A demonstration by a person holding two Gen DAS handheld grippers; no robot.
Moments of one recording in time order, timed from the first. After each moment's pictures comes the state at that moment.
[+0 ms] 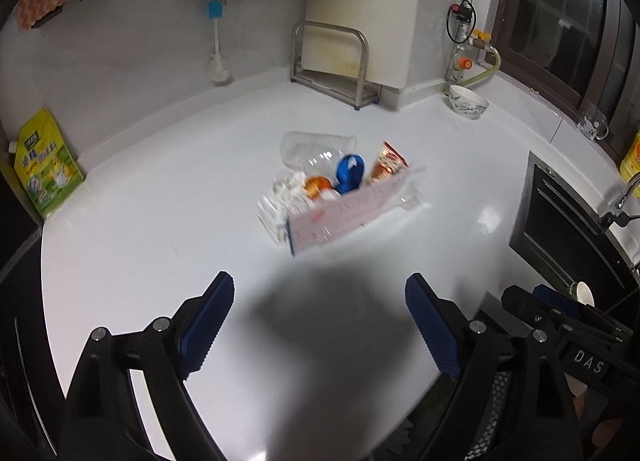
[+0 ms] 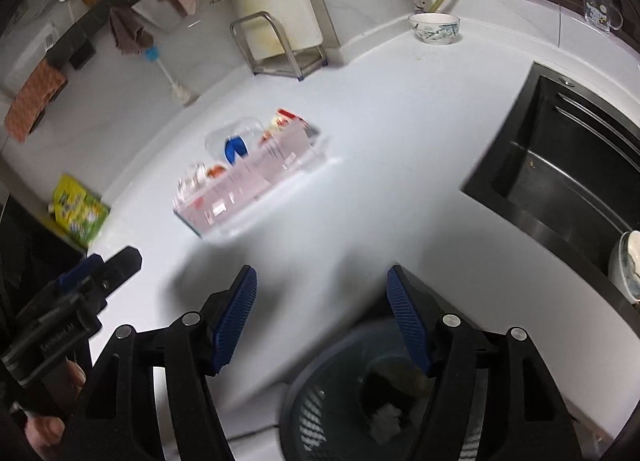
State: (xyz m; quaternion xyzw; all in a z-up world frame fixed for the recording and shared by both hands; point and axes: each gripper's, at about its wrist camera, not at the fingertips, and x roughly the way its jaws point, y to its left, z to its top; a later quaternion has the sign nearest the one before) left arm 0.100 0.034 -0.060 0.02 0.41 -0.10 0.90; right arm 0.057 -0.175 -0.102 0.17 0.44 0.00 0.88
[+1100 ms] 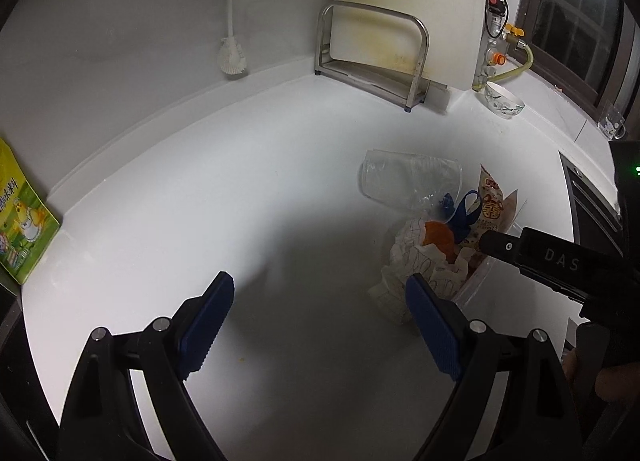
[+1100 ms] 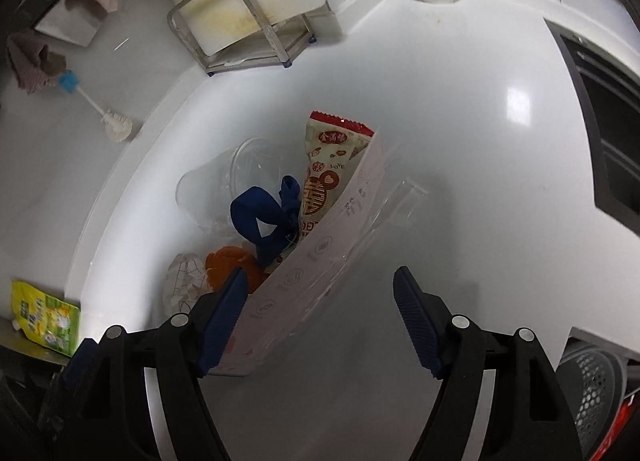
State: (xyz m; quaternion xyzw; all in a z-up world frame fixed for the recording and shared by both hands) left arm 0.219 0.110 -0.102 0.03 0.43 -0.14 0.89; right arm 0.208 -0.106 -0.148 0.25 0.47 -0.11 0.84
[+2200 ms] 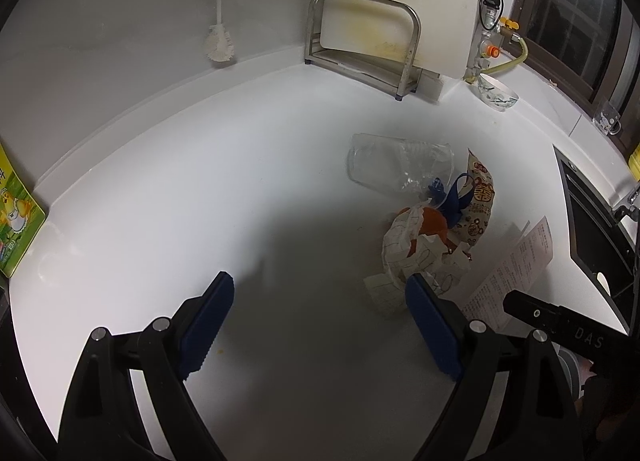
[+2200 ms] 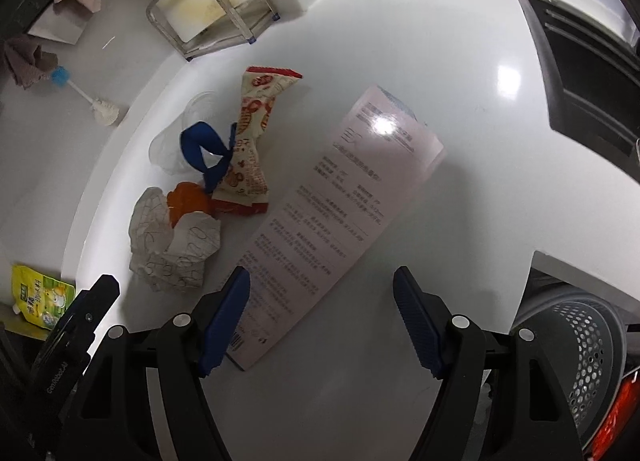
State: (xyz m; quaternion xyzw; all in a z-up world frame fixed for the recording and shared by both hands) left arm 0.214 0.103 -0.111 0.03 0.44 -0.15 0.88; right arm 0.145 -0.123 -0.159 0.27 0.48 -0.11 0.82
